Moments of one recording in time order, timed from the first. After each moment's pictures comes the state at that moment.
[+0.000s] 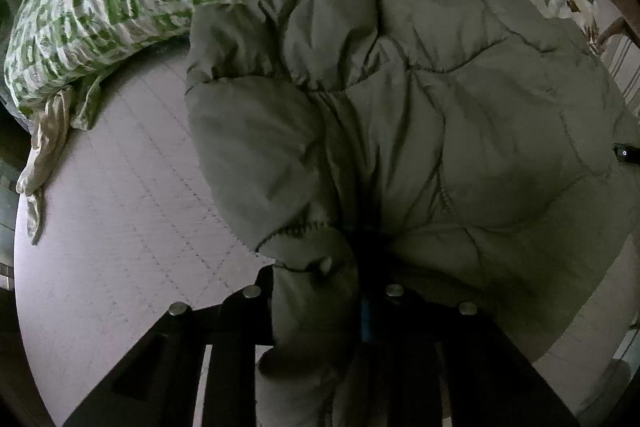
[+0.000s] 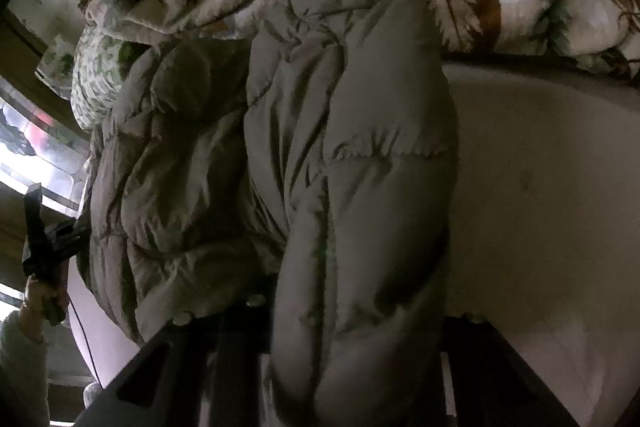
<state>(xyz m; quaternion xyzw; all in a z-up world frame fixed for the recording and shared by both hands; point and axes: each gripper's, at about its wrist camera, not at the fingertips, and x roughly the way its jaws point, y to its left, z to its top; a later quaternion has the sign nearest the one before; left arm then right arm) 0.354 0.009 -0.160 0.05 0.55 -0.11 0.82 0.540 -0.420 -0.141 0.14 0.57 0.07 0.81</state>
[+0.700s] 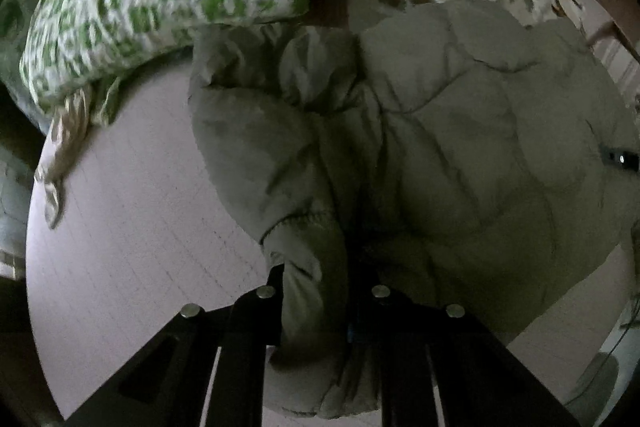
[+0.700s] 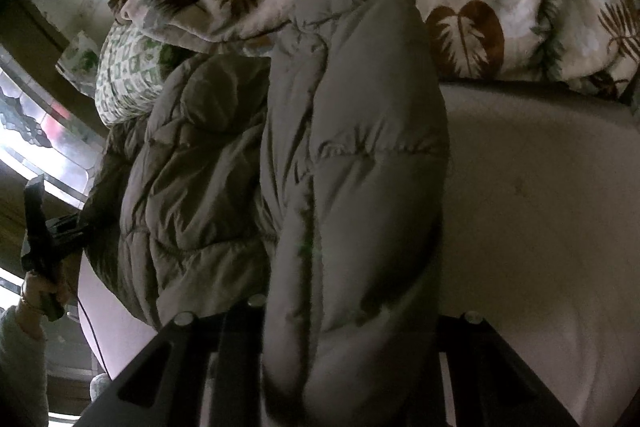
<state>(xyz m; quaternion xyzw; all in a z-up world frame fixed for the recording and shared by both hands) 0.328 0.034 -0.121 0.04 0.56 -0.11 0.82 0.486 -0.411 -0.103 0.13 0.56 0.08 0.82</state>
